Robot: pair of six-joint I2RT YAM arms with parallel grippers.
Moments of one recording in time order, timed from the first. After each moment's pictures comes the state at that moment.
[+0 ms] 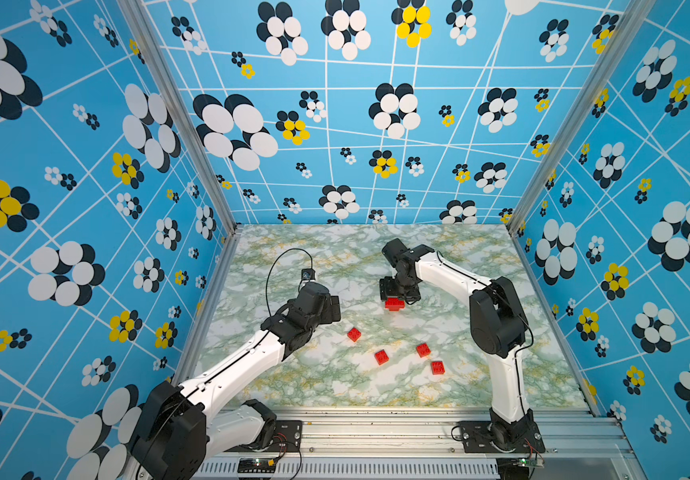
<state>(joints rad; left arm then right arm) -0.56 1.18 0.73 -0.29 -0.30 -0.49 0.56 2.12 1.74 -0.99 -0.03 0.49</state>
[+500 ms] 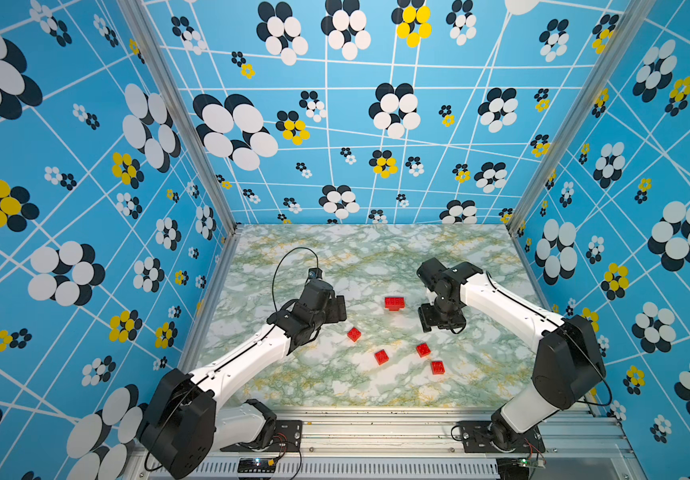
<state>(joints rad) -0.57 1.28 0.78 -0.26 -0.15 -0.54 0.53 1.61 1.21 -1.20 0.03 0.38</state>
